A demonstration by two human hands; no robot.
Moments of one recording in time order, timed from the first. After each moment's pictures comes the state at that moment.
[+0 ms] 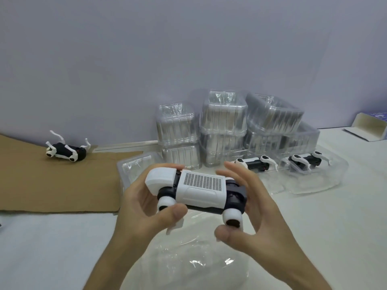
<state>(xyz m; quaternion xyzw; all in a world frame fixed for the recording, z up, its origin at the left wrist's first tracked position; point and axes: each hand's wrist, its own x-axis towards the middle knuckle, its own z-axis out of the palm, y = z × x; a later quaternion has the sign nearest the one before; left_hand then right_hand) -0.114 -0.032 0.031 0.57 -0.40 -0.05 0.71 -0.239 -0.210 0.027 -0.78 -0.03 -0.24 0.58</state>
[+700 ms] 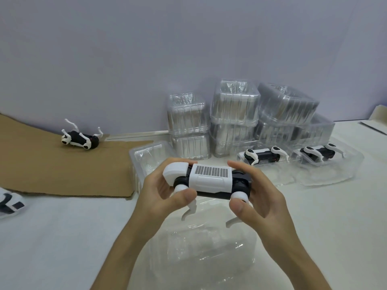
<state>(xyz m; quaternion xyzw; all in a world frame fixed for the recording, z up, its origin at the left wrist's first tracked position) -0.101 -0.030 0.014 0.59 -0.37 -0.10 0.71 -0.231 -0.200 0.013 -0.72 0.00 -0.26 0.64</state>
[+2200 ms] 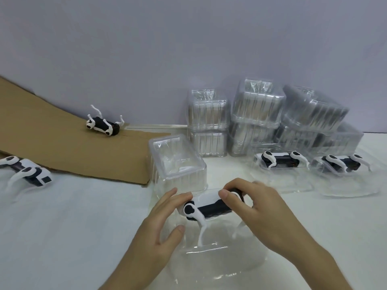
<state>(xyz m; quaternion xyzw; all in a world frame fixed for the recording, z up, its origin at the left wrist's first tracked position) -0.146 0.022 -0.043 0.79 -0.32 -0.01 0.52 -0.208 -0.206 0.016 -0.93 0.05 -0.11 0.34</state>
